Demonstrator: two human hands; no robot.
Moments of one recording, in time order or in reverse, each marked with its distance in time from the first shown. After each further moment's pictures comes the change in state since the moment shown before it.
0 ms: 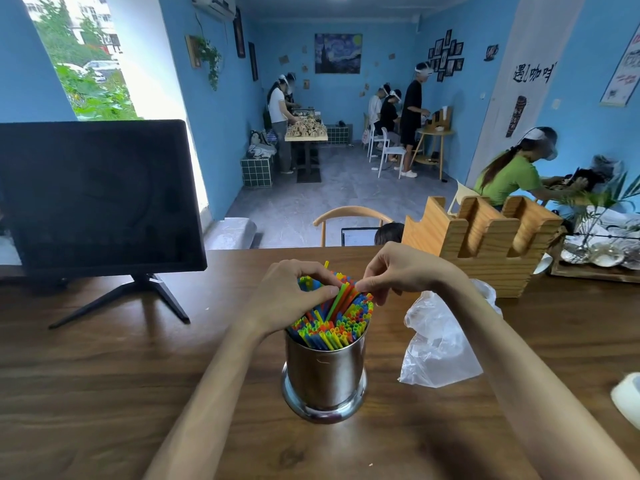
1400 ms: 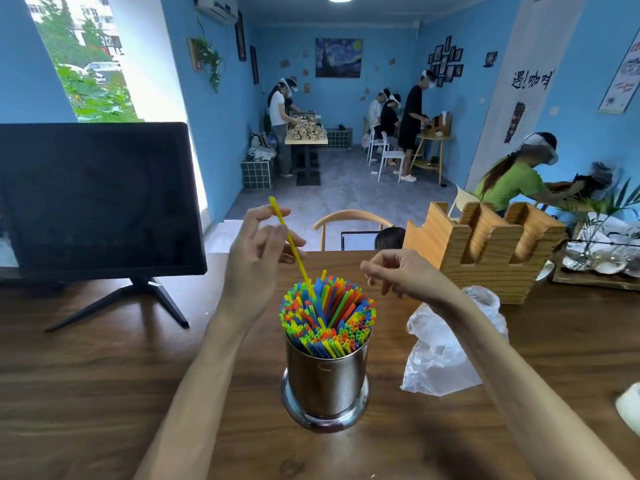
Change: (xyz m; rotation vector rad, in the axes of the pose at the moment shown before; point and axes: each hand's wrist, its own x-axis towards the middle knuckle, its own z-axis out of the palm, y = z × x) left_hand 0.004 0.015 -0.028 -0.560 0.437 0.113; right_hand -0.006 0.007 0.020 0.333 0.388 0.002
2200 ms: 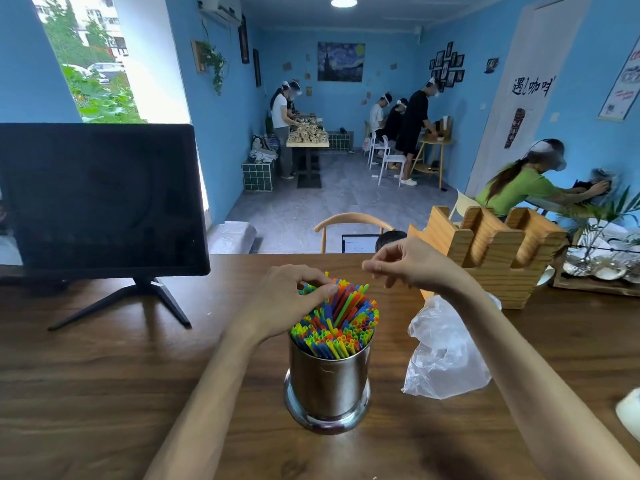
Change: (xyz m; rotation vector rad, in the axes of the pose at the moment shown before) left_hand -0.010 -0.032 -0.001 0.639 -0.411 -0.154; right_hand 0.008 -0.024 -0.014 -0.223 -0.052 0.011
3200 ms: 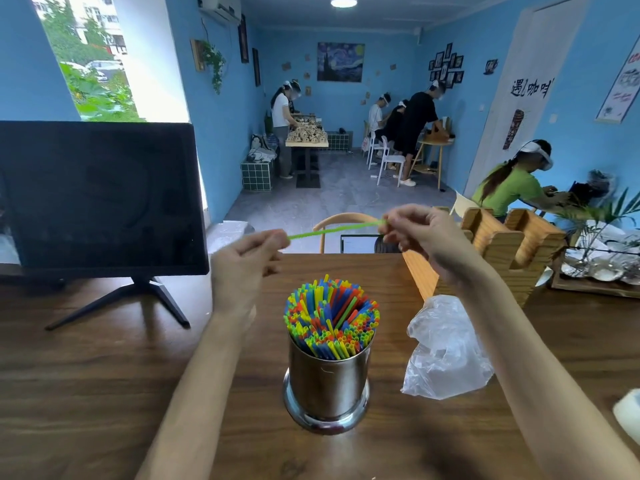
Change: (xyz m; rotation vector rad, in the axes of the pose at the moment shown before) left_hand 0.001 0.012 -0.025 -0.870 0.560 -0.149; right_hand -0.005 -0.018 -0.023 0.572 0.227 -0.084
